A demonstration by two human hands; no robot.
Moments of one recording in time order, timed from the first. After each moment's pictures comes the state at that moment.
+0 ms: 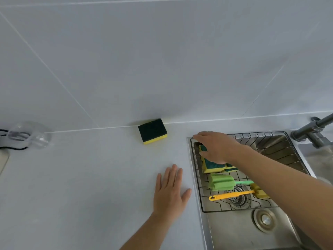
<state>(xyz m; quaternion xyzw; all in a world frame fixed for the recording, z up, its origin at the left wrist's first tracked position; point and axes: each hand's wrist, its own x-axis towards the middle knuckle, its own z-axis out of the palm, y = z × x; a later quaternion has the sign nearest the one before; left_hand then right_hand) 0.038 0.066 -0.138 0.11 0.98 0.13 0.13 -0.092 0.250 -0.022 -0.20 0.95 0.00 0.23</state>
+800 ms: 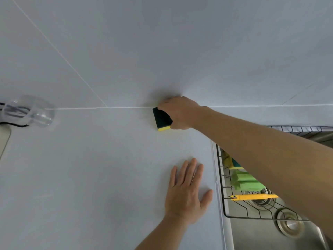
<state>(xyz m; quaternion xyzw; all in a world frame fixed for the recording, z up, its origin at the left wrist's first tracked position) 0.040 0.061 -0.159 0.12 0.97 0.17 0.10 -0.192 0.101 -0.068 -0.35 0.92 -0.01 0.18</state>
